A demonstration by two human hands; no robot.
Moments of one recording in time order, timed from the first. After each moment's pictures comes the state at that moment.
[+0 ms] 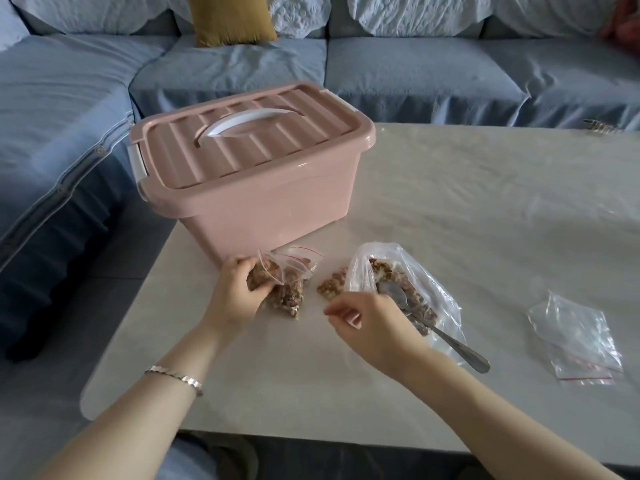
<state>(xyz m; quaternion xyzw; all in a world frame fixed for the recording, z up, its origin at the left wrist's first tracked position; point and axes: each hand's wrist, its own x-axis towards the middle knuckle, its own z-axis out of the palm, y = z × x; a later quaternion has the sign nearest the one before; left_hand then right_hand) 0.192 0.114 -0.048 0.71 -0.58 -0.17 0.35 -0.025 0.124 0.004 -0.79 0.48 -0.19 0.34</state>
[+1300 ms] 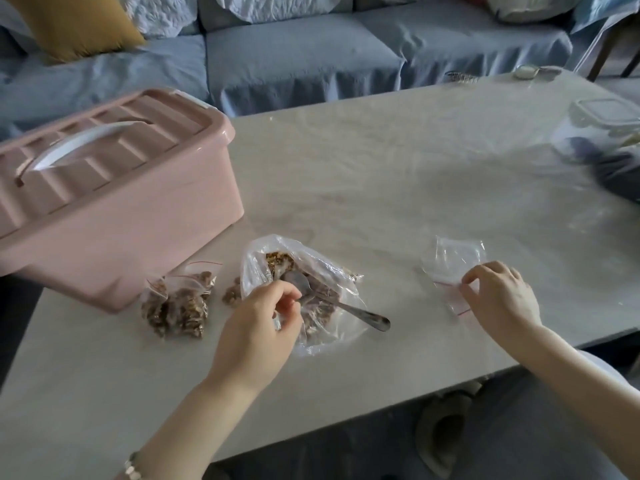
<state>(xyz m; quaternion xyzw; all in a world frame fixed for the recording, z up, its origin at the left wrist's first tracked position) 0.033 0.144 -0.004 0.57 -0.73 -0.18 0.33 -0.280 0.123 -0.046 -0.56 0.81 -0.09 0.10</state>
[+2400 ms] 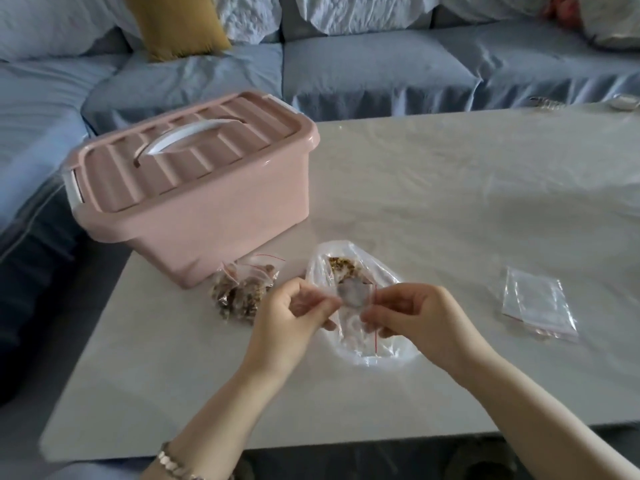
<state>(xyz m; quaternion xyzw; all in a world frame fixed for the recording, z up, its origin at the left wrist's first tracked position) 0.055 0.149 0.023 0.58 -0.49 -0.44 0.49 -0.111 0.133 0.037 -0.54 0.51 -0.33 0.58</state>
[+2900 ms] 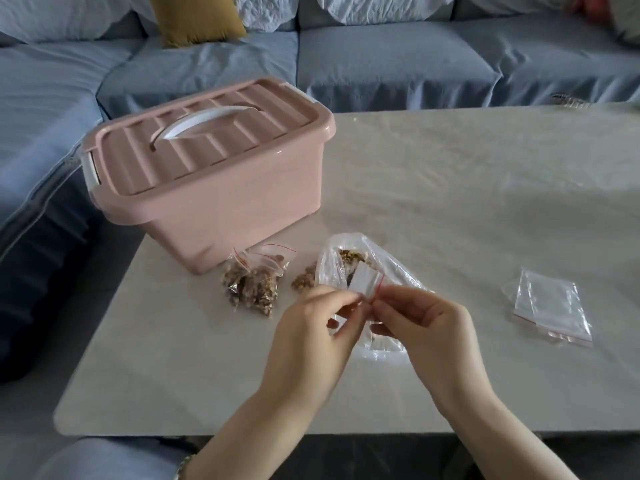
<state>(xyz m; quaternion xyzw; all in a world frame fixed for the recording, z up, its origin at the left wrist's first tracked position) 0.041 0.173 0.025 0.59 -0.65 -0.21 0.43 -0.085 0.161 0.045 -0.43 0.51 -0.48 0.57</state>
